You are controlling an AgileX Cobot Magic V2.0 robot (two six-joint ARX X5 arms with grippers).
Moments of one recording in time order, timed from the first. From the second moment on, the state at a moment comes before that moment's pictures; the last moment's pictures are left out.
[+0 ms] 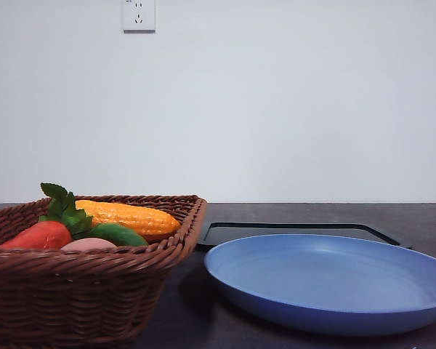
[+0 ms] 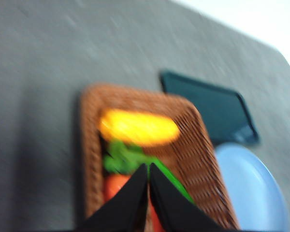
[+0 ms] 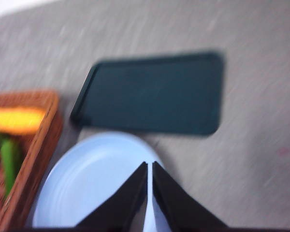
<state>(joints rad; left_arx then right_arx) -0.03 0.68 0.58 -0.44 0.49 -0.33 0.08 0.69 0.63 -0.56 -0.39 0.26</state>
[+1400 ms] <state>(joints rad) -0.11 0.78 0.59 -0.52 0.70 -0.30 0.19 1.34 0.62 -0.45 -0.42 0.23</state>
